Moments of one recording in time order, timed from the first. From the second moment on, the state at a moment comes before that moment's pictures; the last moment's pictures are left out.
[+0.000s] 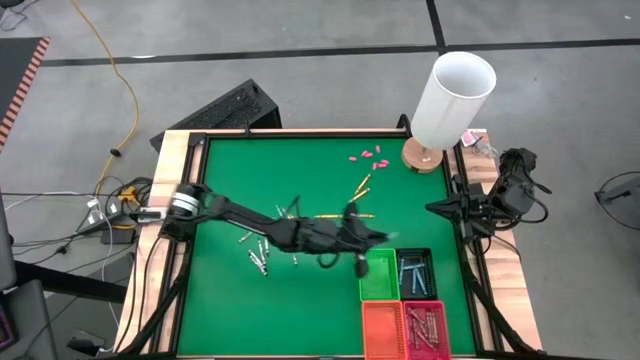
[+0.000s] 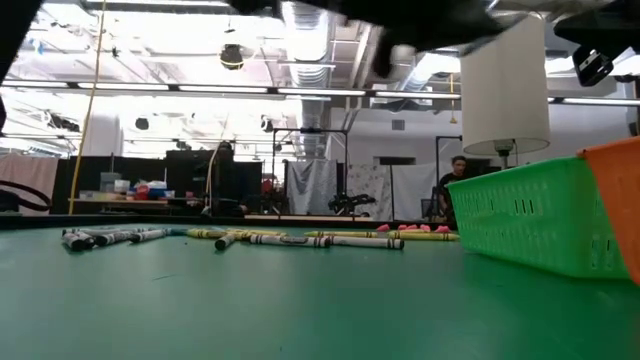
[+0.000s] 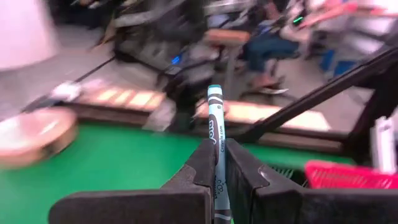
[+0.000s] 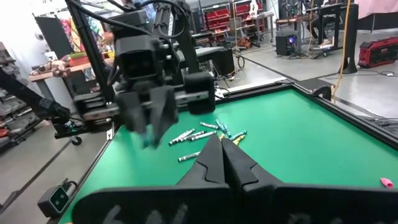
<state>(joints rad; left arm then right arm) -0.19 2.05 1.45 0.56 -0.32 -0.10 0.91 0.01 0.39 -0.44 0.97 0.26</state>
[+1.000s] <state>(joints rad) -0.19 2.57 2.10 0.41 -0.03 -0.06 0.91 0.01 0.39 -0.44 0.97 0.26</state>
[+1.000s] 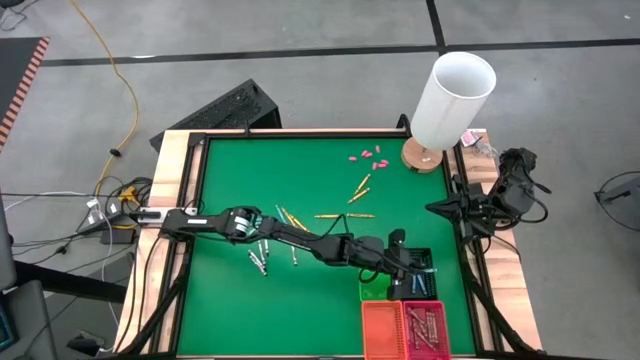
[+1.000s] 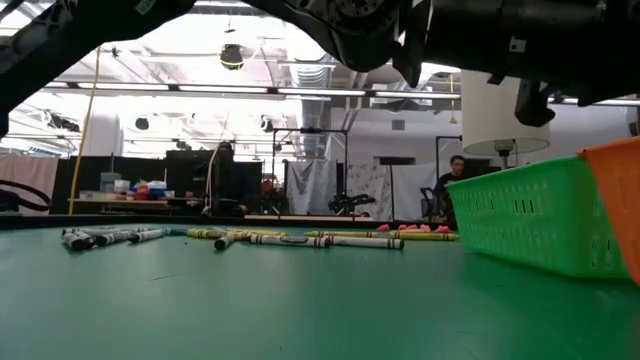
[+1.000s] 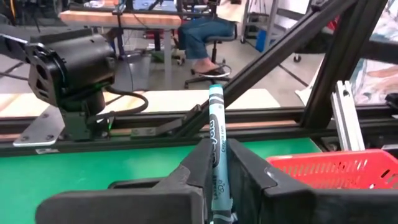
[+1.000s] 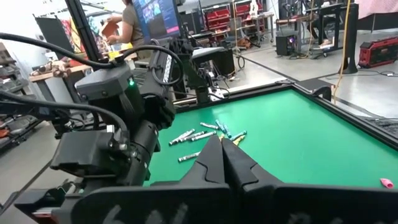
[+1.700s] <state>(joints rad) -0.19 2.57 2.10 0.36 -0.01 -0.01 0.91 0.01 0.39 -0.44 0.97 0.26</state>
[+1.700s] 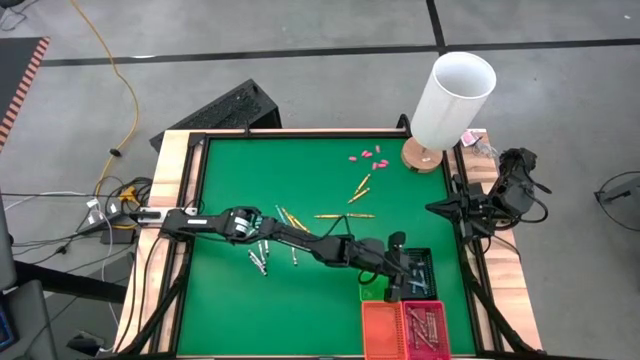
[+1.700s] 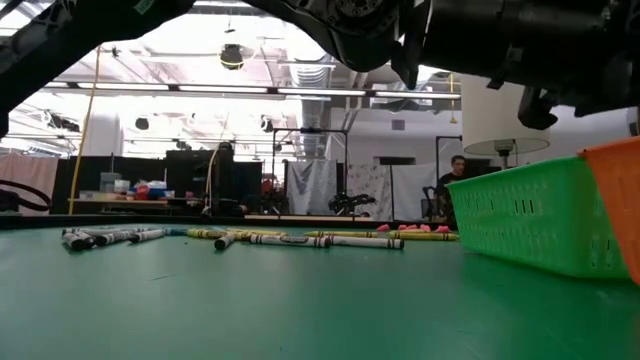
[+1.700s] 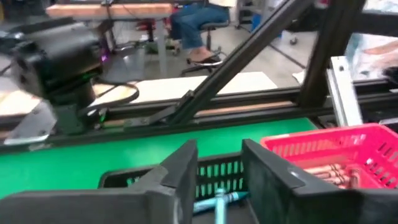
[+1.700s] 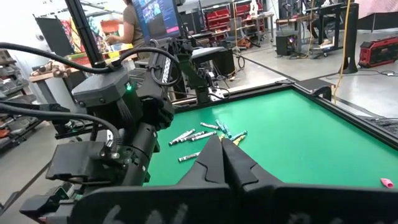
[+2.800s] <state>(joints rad) 0.03 2.15 1.65 0.08 -0.20 -0.26 0.91 0.01 0.39 -0.44 0.97 0.26</state>
